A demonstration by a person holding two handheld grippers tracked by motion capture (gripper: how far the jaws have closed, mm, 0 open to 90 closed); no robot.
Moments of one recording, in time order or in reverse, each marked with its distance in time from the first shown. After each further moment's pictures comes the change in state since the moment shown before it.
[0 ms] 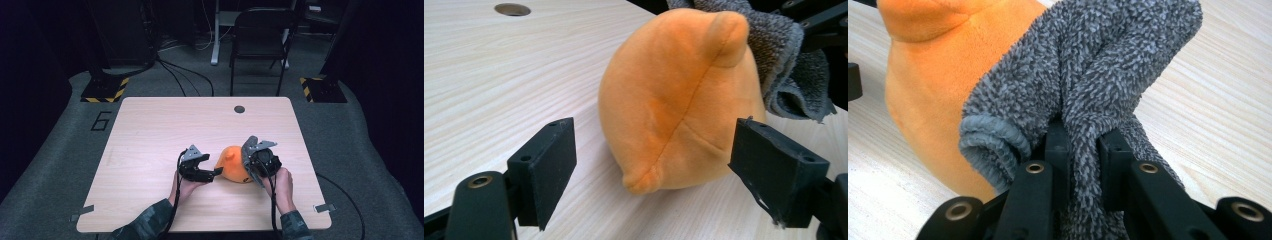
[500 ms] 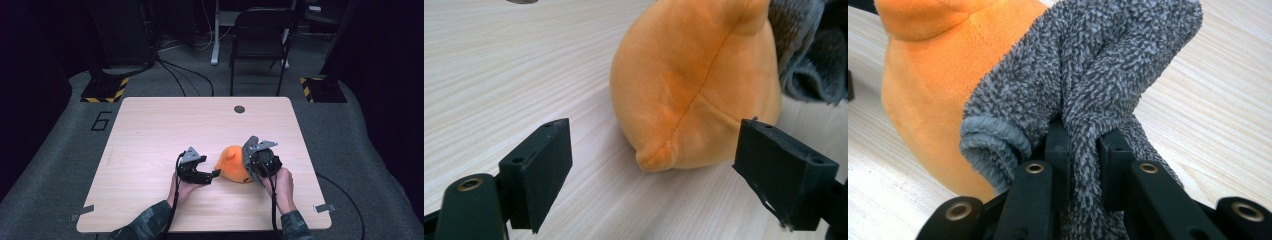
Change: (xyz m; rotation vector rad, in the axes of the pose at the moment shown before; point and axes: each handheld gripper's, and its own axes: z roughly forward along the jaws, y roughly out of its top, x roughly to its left) left arm 0.002 -0.010 0.001 0.019 0.009 0.014; right arm -0.002 -0.001 0.000 0.003 -0.005 0.004
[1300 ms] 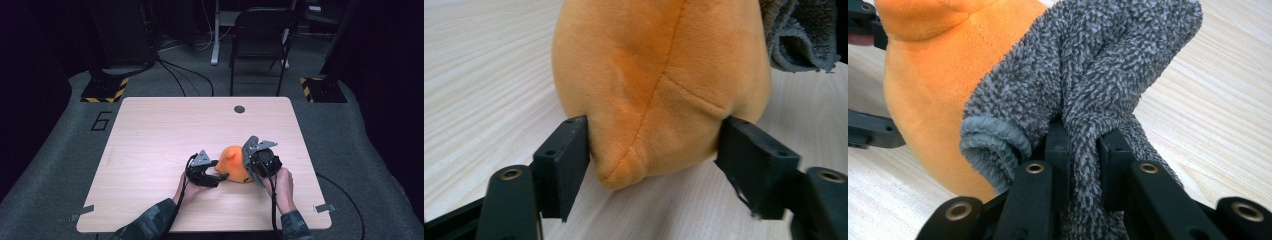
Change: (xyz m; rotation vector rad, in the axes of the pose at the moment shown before) left arm -0.006 -0.004 0.028 0.043 -0.103 0.112; right arm 0.000 0.000 0.000 0.002 -0.003 0.001
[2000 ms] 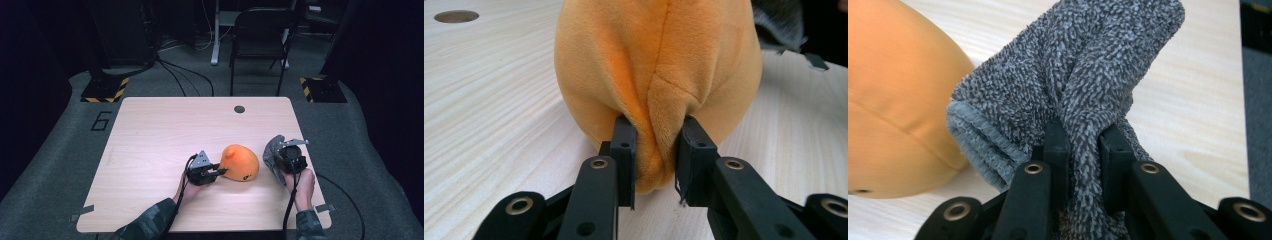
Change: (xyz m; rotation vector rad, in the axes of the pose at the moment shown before) left arm 0.001 -0.004 -0.001 -0.060 -0.010 0.045; right arm -0.070 -0.034 -0.002 0.015 -0.086 0.231
